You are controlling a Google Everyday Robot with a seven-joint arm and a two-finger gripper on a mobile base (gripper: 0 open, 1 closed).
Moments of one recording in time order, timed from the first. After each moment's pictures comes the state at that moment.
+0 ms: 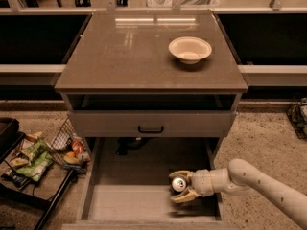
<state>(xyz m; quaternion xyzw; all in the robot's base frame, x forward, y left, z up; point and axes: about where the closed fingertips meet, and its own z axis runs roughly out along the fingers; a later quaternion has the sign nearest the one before) 0.474 -0.089 0.426 -0.56 0.58 0.41 0.41</state>
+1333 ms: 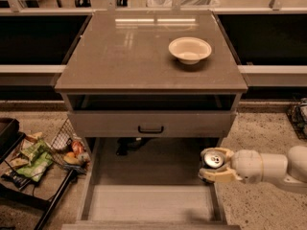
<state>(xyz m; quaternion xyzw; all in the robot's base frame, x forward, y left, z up) 0.451 -0.168 0.642 -0.46 0.62 0.43 0.47</state>
